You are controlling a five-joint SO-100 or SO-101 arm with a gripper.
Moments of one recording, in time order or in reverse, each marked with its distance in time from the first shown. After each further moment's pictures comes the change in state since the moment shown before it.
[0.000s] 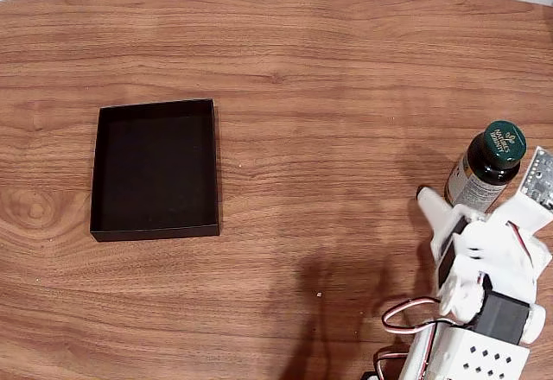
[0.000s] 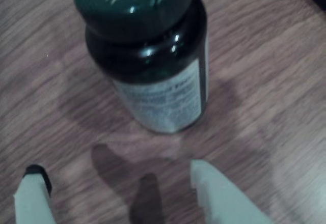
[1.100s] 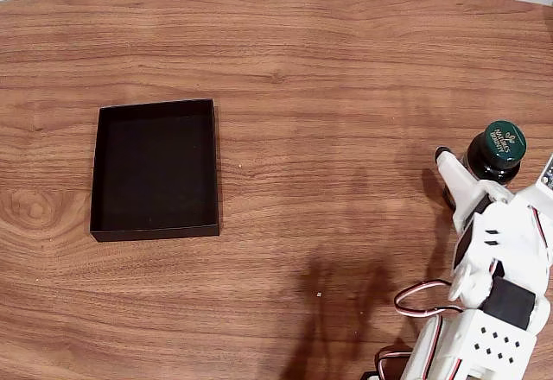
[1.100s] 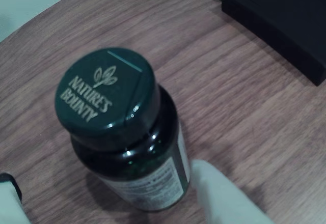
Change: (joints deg) arm 4.0 -11.6 0.0 -21.8 0.7
